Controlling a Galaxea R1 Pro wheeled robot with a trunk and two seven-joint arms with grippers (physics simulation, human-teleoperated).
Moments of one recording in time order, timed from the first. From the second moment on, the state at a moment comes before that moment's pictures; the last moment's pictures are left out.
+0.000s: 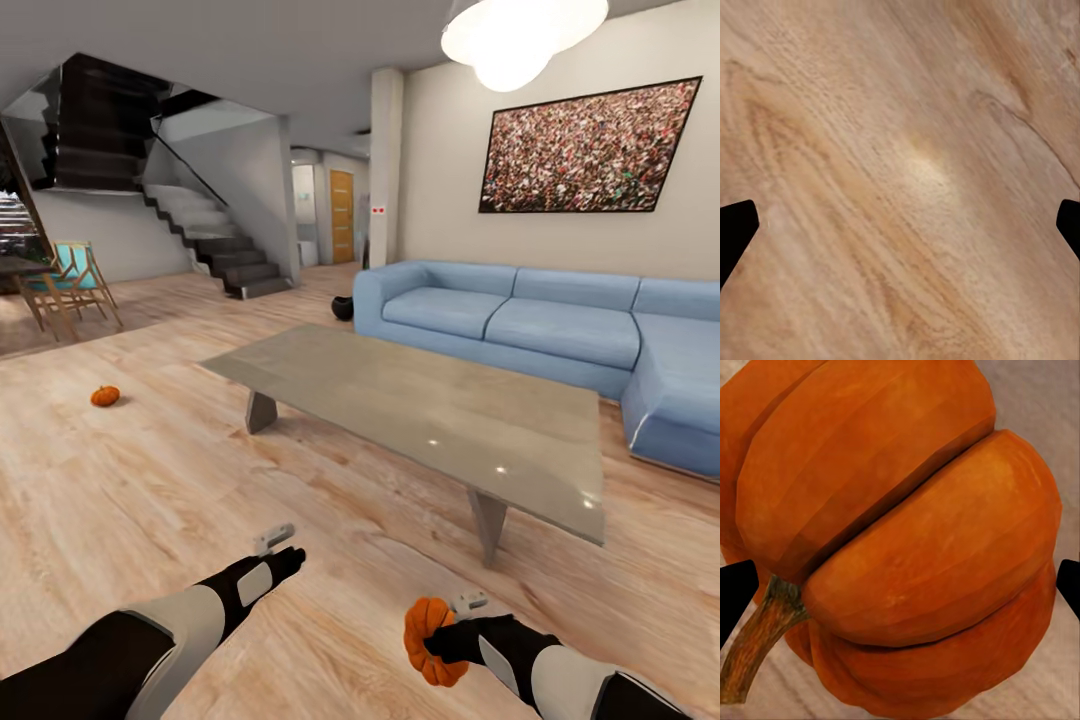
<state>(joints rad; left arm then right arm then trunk) -0.88 -0.11 -0.34 0.04 0.80 0.05 0.07 -0.72 0.02 0.87 -0.03 -0.71 0.17 0.20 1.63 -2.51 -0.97</state>
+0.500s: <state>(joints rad) -0.88 -0.11 -0.34 0.04 0.80 0.05 0.07 -0.72 0.02 0.87 -0.03 -0.71 0.17 0.20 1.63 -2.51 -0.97</state>
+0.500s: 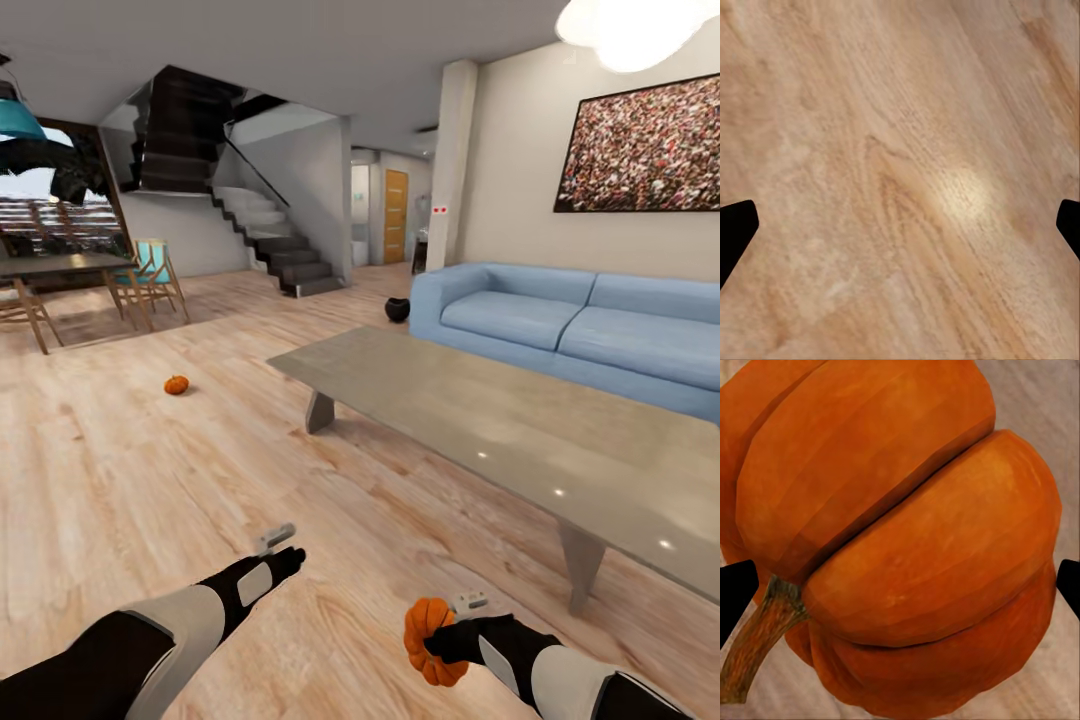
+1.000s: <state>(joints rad) -0.88 -0.11 -0.34 0.04 0.80 0.05 0.07 -0.72 0.02 0.87 -0.03 -0.72 0.17 0.20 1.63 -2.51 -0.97</state>
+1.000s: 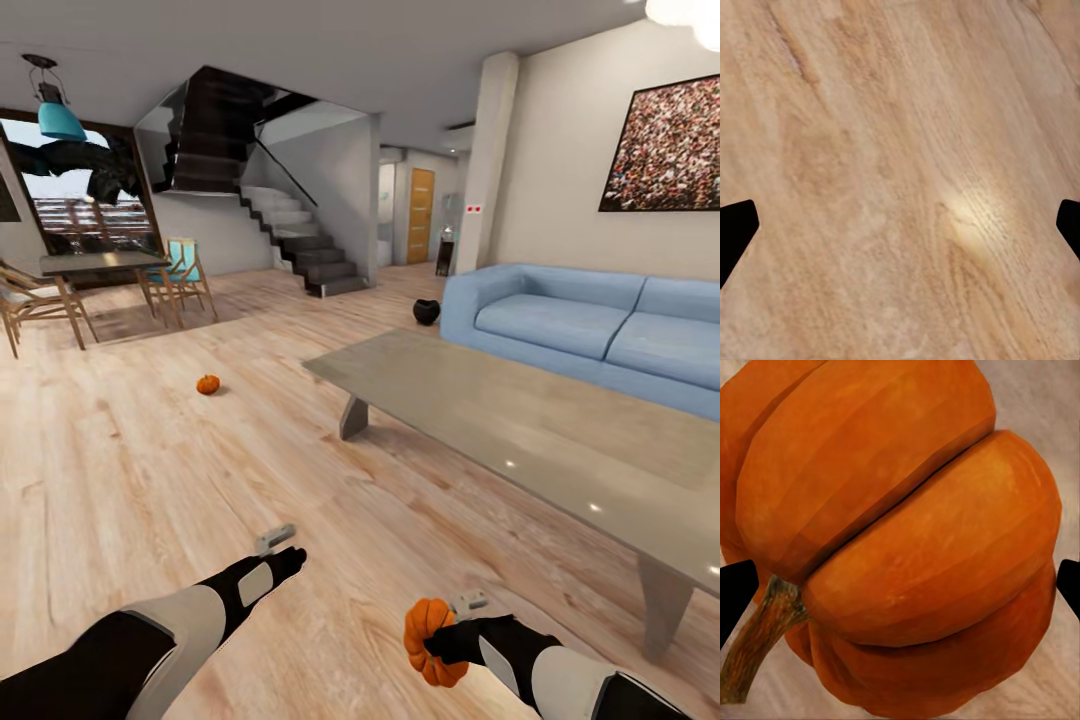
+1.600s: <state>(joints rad) -0.88 -0.11 -0.34 0.04 0.80 0.05 0.07 -0.72 0.02 0.87 -0.03 -0.72 0.17 0.20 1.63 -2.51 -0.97</state>
